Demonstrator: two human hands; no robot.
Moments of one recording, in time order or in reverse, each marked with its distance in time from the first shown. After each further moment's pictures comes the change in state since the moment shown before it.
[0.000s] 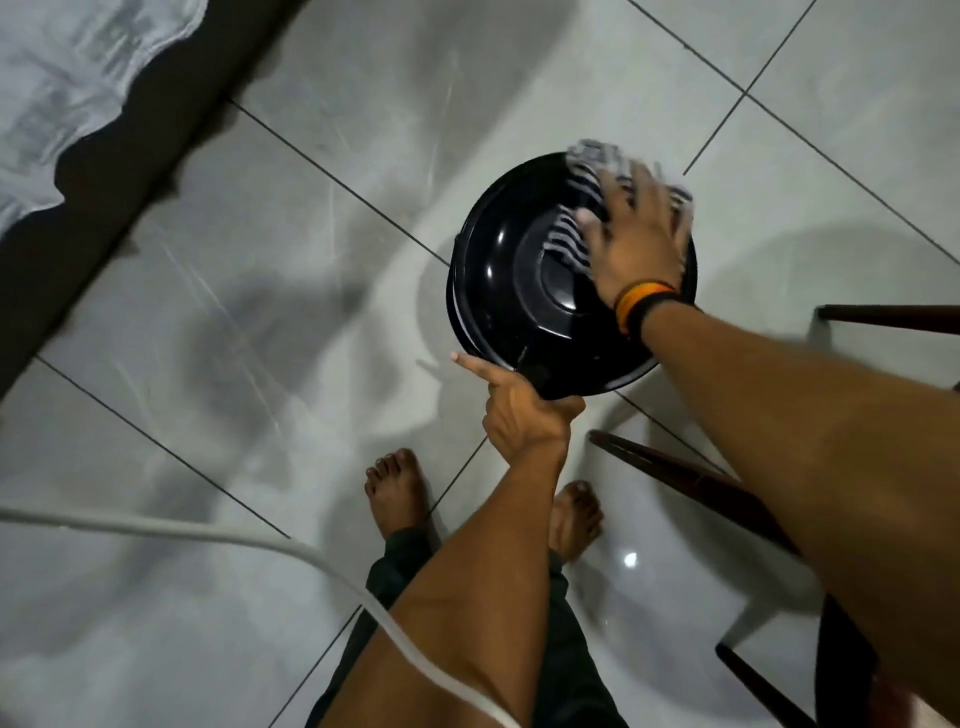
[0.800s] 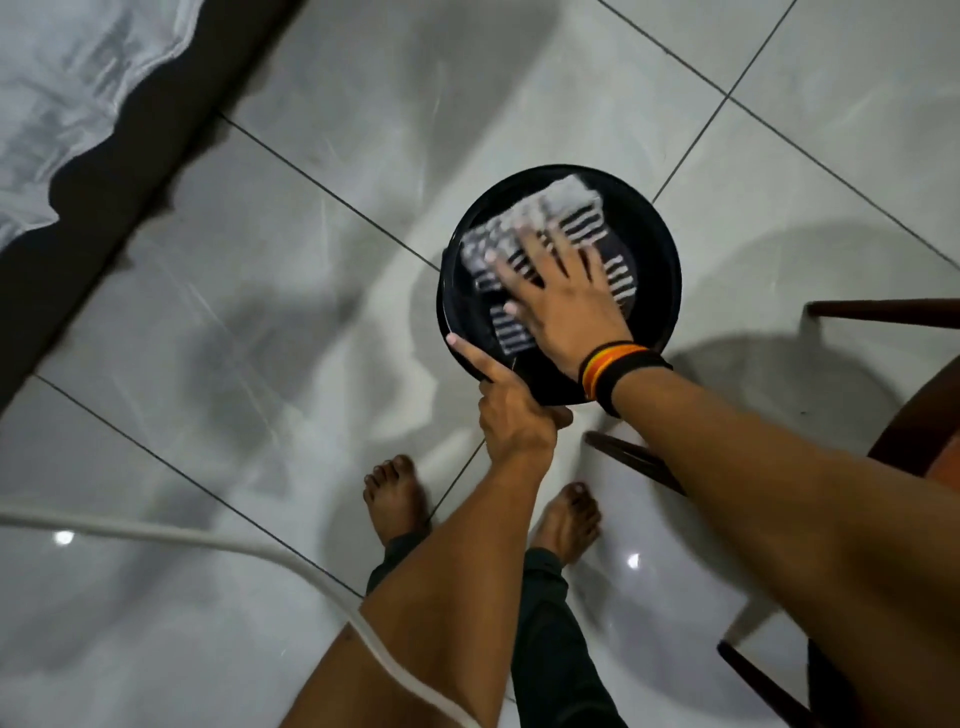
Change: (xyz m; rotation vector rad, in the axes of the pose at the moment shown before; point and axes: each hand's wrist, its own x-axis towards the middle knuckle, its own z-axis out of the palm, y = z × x) left_hand 0.002 0.002 -0.006 0.029 -0.031 0.119; right_hand -0.056 -0.023 0.006 -0.297 -0.170 -0.494
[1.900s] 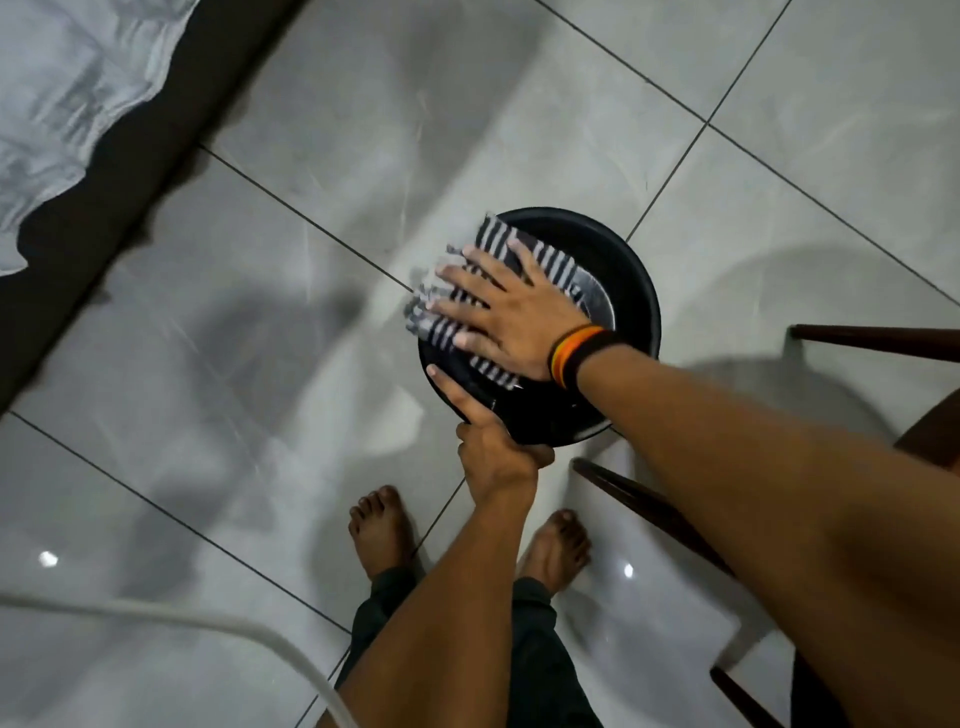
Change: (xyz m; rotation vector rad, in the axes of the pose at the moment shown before) left_hand 0.005 0.013 -0.004 0.032 -0.005 -0.098; right_hand 0.058 0.019 -0.001 -0.116 -0.124 -0.329
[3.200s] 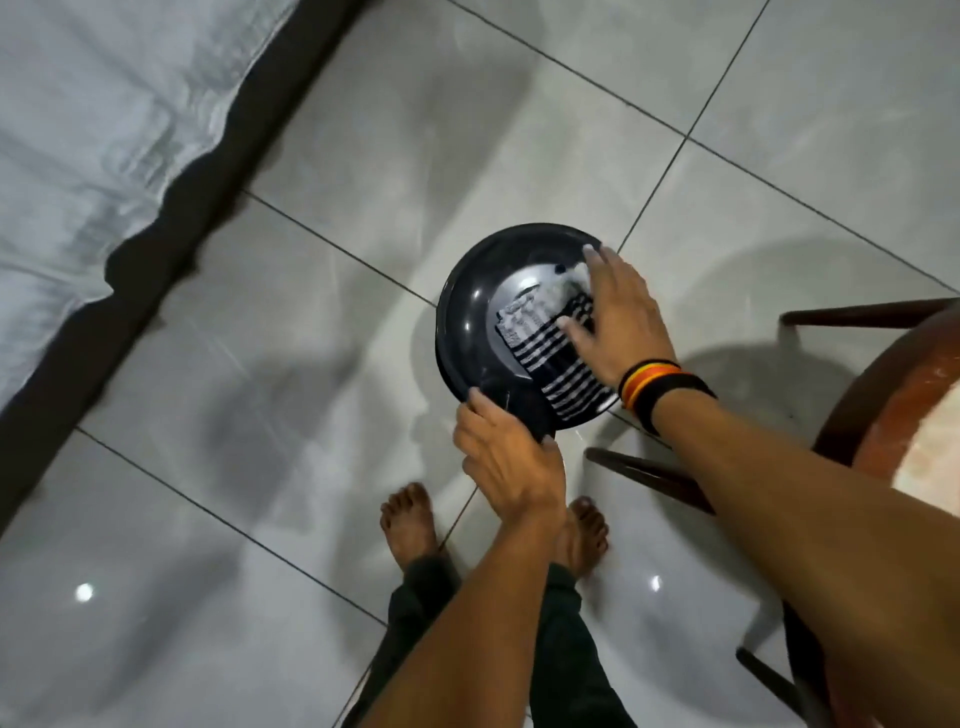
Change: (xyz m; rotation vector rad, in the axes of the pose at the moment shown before) left_hand -0.066 -0.009 -0.023 0.250 0.152 0.122; right_hand -0.104 -0.022 -0.037 0.525 0.294 0.699
